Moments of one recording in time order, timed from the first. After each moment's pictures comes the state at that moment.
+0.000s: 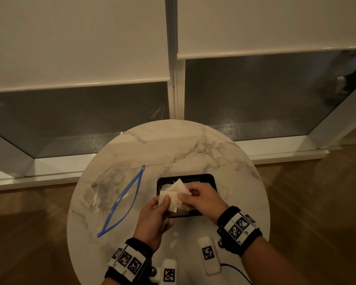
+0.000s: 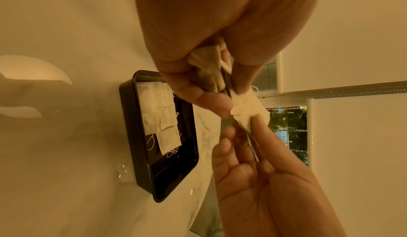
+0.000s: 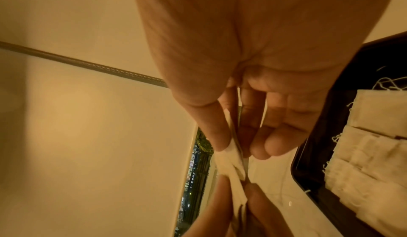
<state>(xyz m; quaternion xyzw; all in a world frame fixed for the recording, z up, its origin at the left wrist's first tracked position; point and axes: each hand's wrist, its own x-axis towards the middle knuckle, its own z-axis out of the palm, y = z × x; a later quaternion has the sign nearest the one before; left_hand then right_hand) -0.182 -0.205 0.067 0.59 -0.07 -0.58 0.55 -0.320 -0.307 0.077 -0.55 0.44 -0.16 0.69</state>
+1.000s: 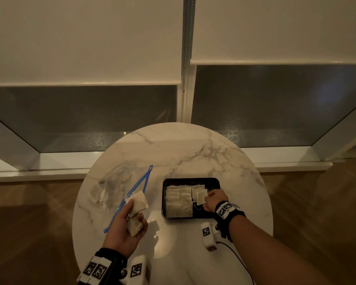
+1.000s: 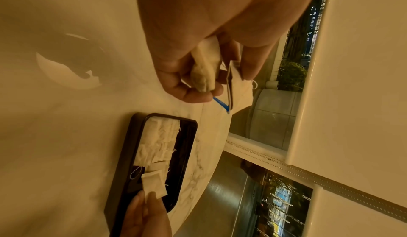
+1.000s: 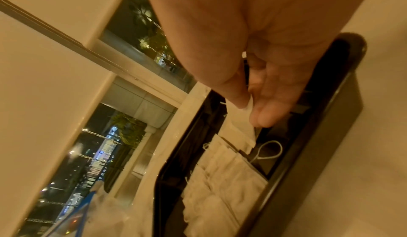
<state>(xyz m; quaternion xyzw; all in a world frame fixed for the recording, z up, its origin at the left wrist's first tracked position) -0.111 -0.163 0.059 0.49 0.18 -0.56 0.64 -0.334 -0.382 -0.084 -0.52 0.71 -0.04 0.48</state>
